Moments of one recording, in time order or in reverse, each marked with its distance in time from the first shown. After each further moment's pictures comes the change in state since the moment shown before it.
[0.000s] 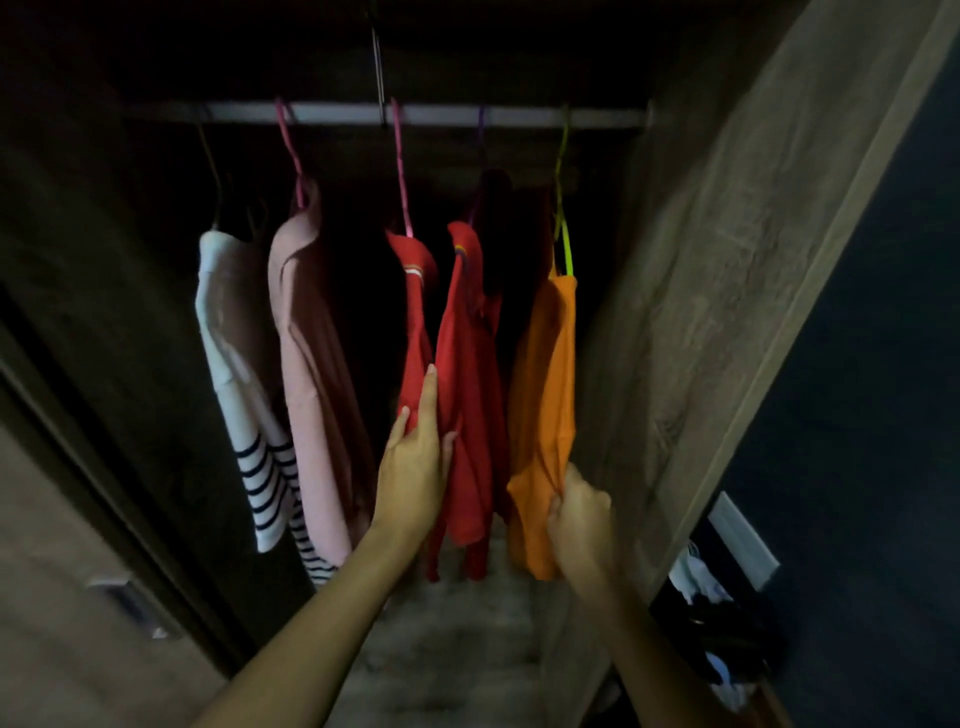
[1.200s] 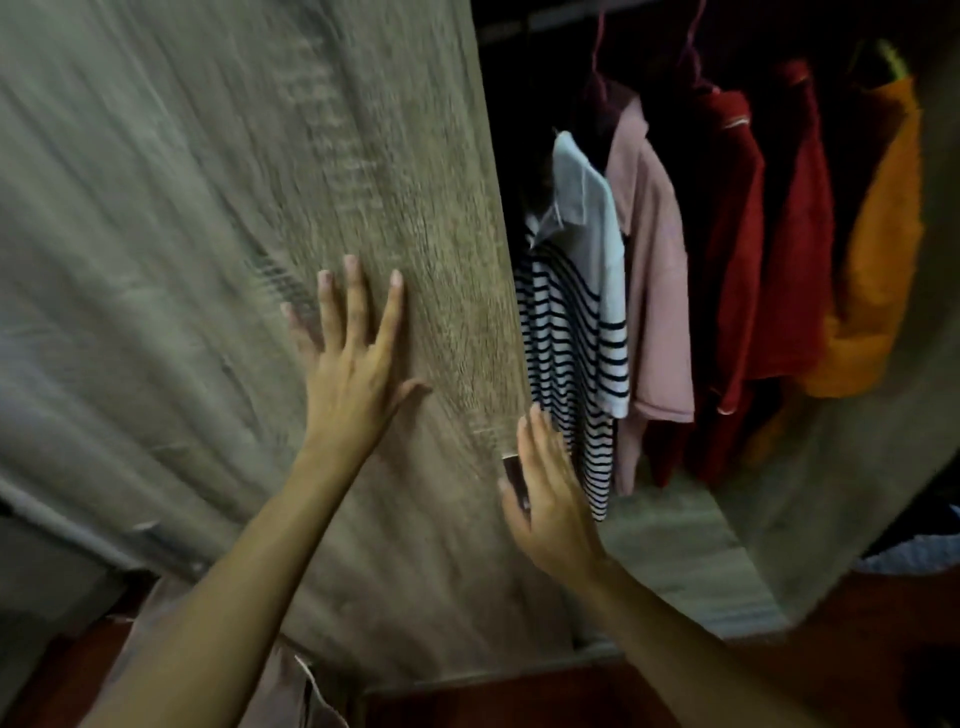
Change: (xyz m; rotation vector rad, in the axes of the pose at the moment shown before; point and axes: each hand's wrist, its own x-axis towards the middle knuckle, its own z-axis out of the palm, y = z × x) left_hand -0.006 -0.311 -0.366 0.792 -0.086 0.296; right_hand -0.214 -0.249 0.335 0.059 0.270 -0.664
